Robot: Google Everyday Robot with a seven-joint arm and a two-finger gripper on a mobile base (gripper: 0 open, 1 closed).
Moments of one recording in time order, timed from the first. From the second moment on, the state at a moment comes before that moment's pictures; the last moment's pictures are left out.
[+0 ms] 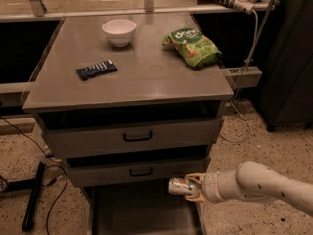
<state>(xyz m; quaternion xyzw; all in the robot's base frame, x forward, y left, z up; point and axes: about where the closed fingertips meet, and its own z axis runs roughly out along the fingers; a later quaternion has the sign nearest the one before) 0.470 -0.138 0.473 -0.66 0.66 0.13 0.34</state>
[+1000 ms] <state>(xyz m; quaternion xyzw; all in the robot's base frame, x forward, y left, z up) 0.412 -0.131 0.692 -0.73 0.54 0.04 0.40</state>
